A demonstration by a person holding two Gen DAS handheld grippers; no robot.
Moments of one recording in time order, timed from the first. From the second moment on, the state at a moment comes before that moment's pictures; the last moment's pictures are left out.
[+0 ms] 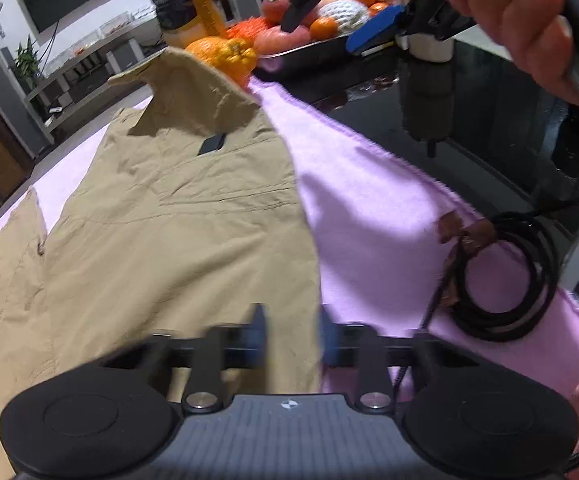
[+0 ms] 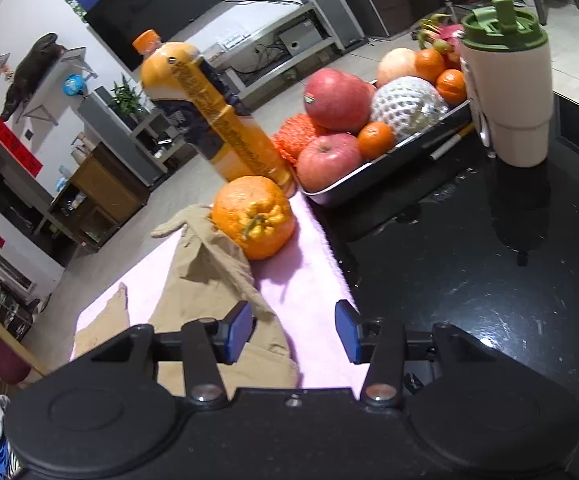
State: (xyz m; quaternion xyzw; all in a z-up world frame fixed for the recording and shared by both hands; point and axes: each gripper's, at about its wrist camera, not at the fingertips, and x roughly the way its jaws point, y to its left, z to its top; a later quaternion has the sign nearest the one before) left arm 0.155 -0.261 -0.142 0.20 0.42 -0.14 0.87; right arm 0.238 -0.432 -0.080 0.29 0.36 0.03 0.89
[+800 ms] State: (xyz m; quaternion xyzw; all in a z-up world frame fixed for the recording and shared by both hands) left arm 0.160 -0.160 -0.073 0.08 0.39 -0.17 0.90; right arm 0.340 -0.345 -0.101 0.21 0.34 0.04 0.91
